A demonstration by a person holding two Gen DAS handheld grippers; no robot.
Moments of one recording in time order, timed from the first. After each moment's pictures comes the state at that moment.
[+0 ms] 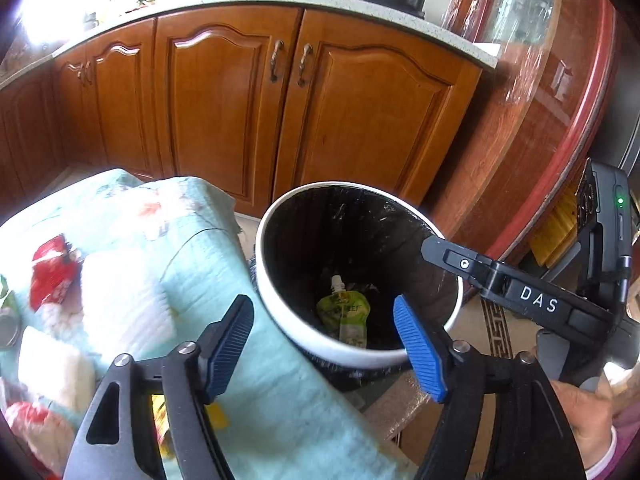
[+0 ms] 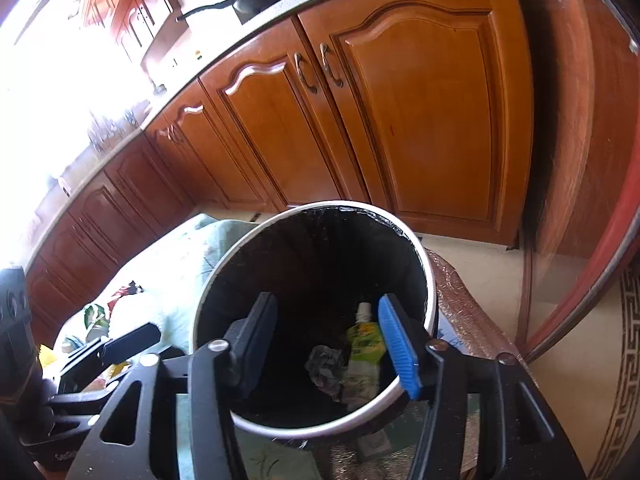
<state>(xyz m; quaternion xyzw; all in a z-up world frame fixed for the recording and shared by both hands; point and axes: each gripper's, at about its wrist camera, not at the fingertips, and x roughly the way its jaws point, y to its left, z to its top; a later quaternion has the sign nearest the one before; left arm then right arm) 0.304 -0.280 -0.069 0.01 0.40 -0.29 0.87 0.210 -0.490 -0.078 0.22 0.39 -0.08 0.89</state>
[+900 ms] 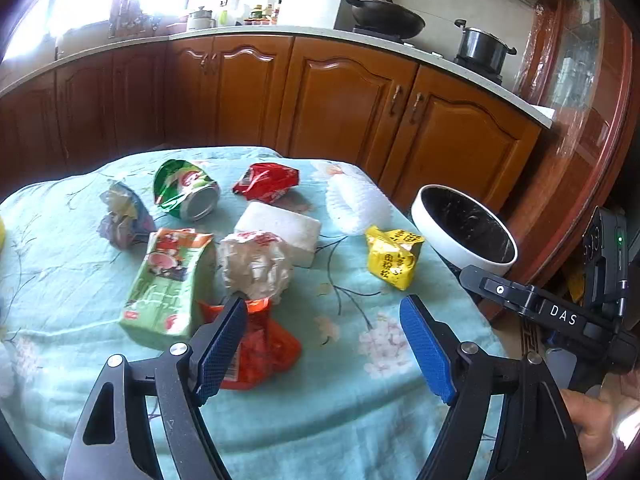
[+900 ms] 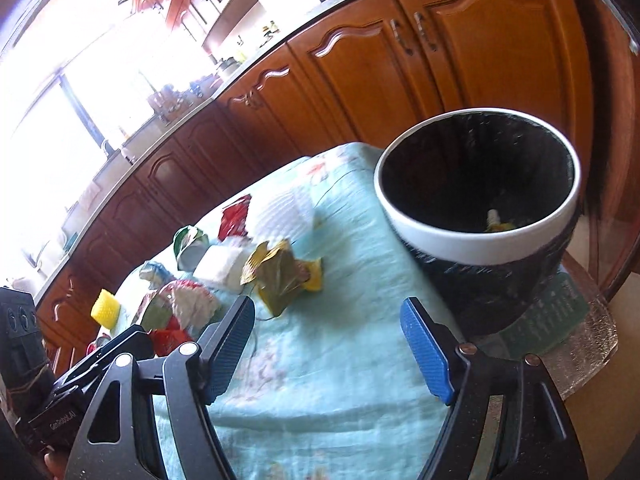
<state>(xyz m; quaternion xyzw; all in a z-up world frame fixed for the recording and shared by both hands) 0.147 -0.092 -0.045 -0.05 0.37 -0.16 0.92 0.172 -0.346 -0.086 0.23 0.40 0.04 0.88</state>
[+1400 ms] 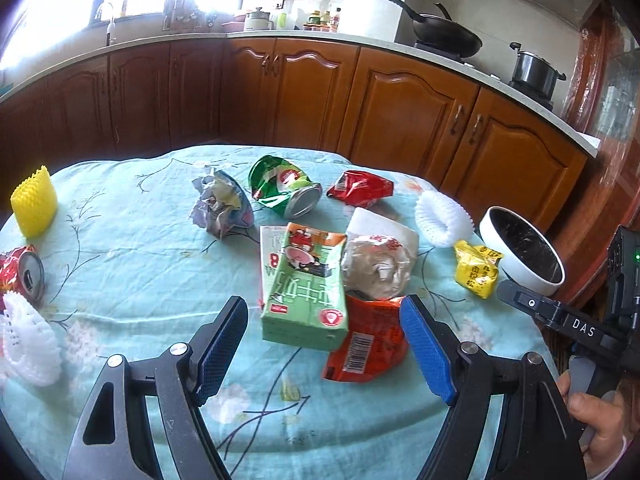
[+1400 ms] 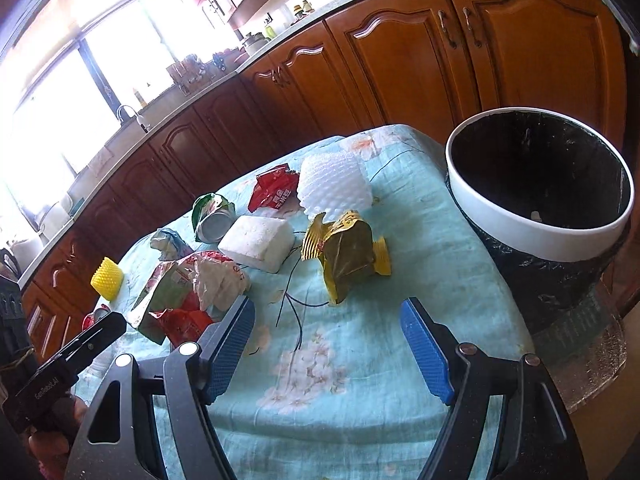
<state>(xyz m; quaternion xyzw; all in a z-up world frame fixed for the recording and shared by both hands) 0.117 -0.034 -0.036 -0.07 0.37 -0.07 0.92 0.187 -0.294 -0.095 0.18 0.42 0.06 0.89</state>
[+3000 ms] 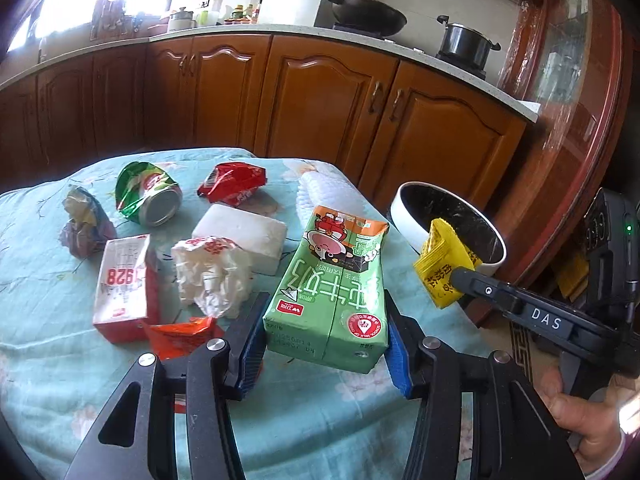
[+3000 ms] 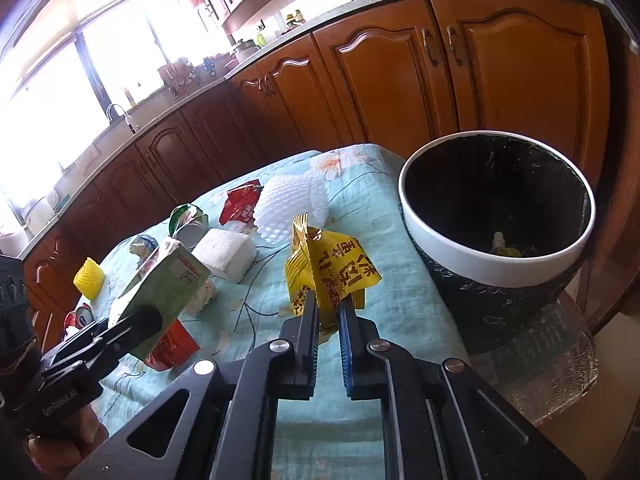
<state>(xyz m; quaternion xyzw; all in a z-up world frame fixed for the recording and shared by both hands) 0.152 -0.113 -0.040 -0.05 0.37 -0.19 0.91 0.173 -0.335 -0.079 0.16 0.41 0.03 0.90</state>
